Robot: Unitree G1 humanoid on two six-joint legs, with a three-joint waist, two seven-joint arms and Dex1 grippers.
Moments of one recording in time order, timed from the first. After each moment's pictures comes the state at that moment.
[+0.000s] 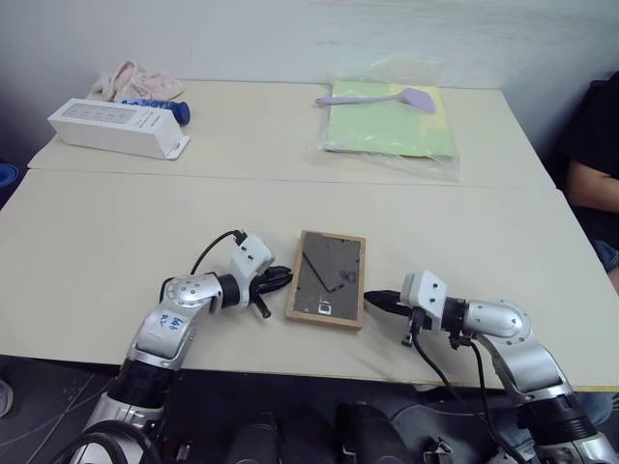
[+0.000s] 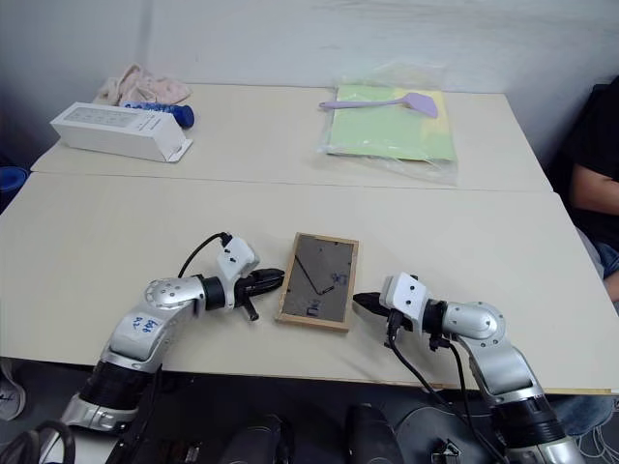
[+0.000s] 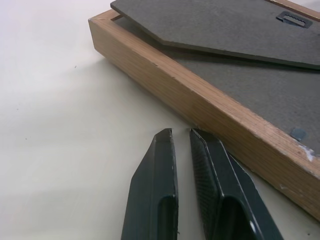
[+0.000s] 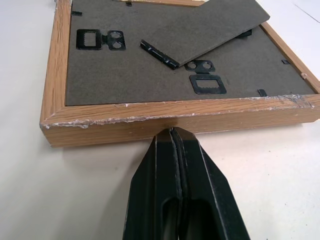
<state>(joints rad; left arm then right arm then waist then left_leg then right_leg) -0.34 0.51 -0.14 -0.09 -0.22 0.53 -0.69 -0.17 -0.59 0.11 -0.08 0.16 0.01 0.96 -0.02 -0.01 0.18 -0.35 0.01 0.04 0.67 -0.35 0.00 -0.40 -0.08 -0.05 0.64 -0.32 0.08</state>
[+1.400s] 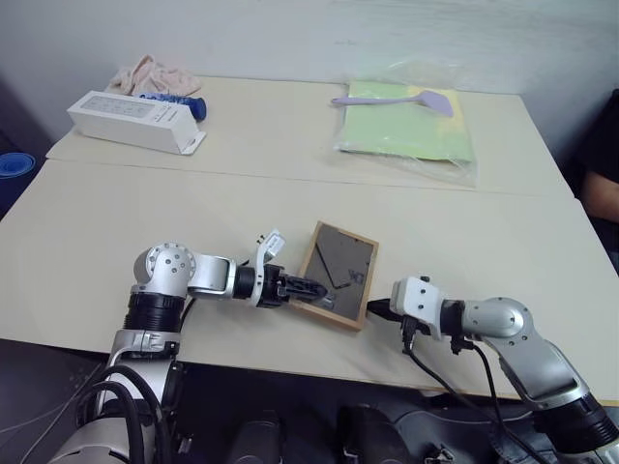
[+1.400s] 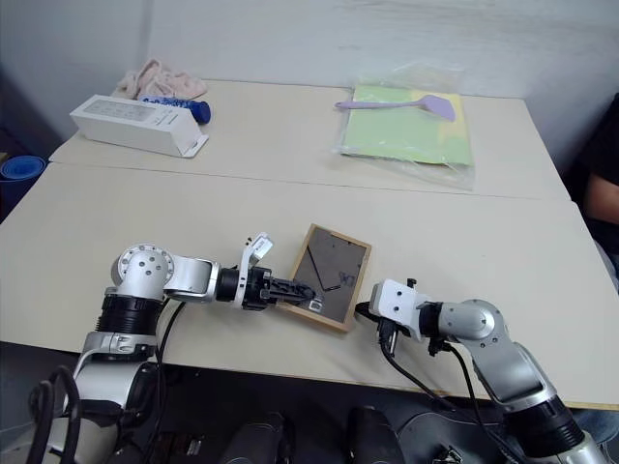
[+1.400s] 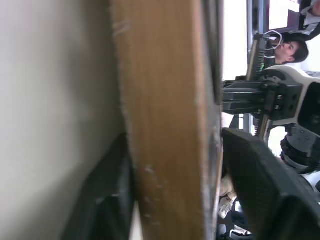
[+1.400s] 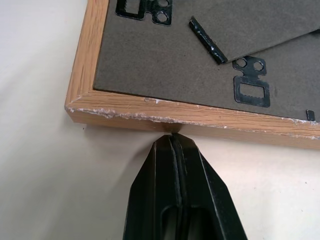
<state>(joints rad) -0.71 0.38 0.09 0.29 -1.11 1.60 -0.25 -0.14 -0.70 0.17 -0.27 0.11 0.22 0.93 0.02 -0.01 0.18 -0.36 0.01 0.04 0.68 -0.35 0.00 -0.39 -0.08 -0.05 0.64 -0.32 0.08</state>
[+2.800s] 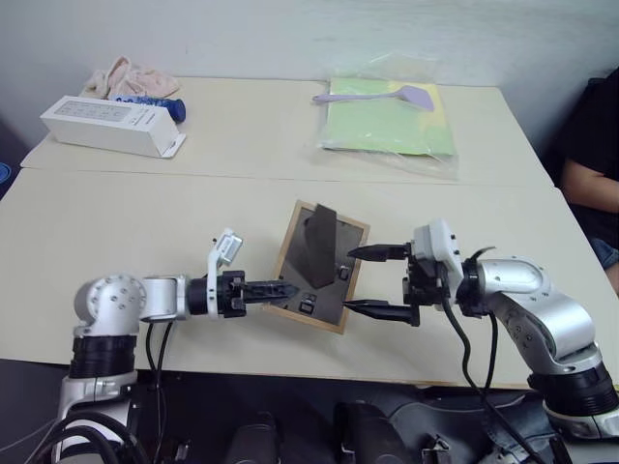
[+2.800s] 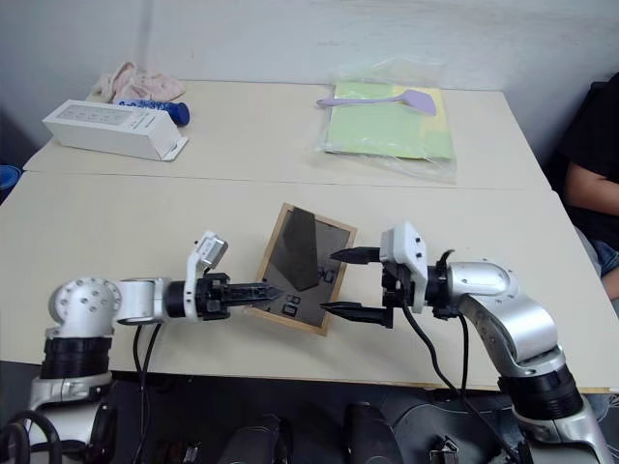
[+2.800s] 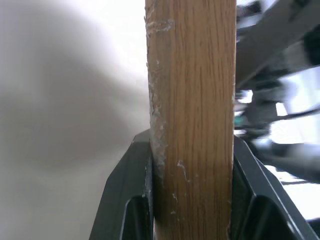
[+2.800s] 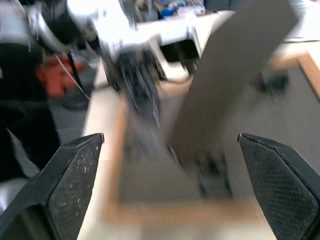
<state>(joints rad) -0.53 0.54 0.22 0.04 -1.20 1.58 -0.60 -0.34 -0.66 0.03 -0.33 0.55 0.38 1.10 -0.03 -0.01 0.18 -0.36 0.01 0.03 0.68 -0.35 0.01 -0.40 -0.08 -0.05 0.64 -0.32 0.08</state>
